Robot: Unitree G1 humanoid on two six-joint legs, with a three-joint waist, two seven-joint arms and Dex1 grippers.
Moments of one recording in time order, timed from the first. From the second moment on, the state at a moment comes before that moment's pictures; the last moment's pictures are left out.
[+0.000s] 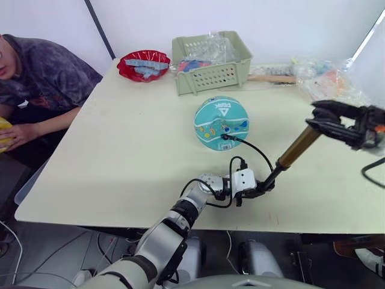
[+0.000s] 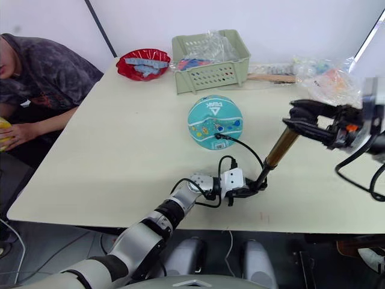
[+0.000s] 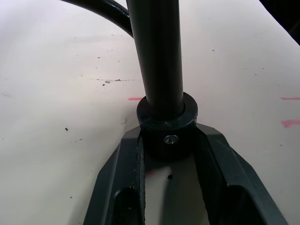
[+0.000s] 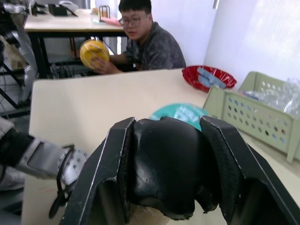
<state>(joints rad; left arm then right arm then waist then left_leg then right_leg) -0.63 -0.02 -0.41 0.99 0.20 -0.42 -0.89 -0.24 -0.87 -0.36 -0.32 0.83 0.48 1.03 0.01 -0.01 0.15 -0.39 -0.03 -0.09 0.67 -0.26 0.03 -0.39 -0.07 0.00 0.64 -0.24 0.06</state>
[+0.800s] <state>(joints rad) -0.62 -0.01 -0.41 0.99 0.20 -0.40 -0.89 -0.03 -0.57 -0.12 -0.20 0.51 0.10 0.97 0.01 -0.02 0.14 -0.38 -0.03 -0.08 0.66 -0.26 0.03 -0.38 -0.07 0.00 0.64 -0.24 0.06</state>
